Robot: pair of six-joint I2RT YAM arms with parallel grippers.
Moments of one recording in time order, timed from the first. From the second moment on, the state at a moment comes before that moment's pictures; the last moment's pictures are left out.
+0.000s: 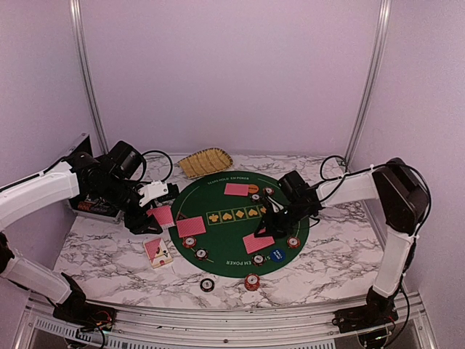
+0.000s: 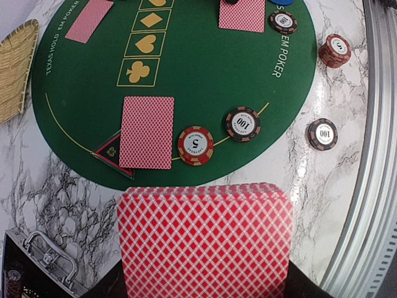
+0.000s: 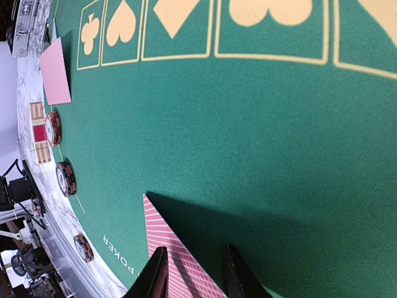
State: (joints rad) left arm -0.61 1.33 1.12 -0.89 0.24 0.59; right arm 0.57 1.89 1.09 -0.31 -0.55 0.47
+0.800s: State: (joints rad) left arm -0.61 1.33 1.12 -0.90 0.25 0.59; right arm 0.64 1.75 1.16 -0.31 -0.48 0.57
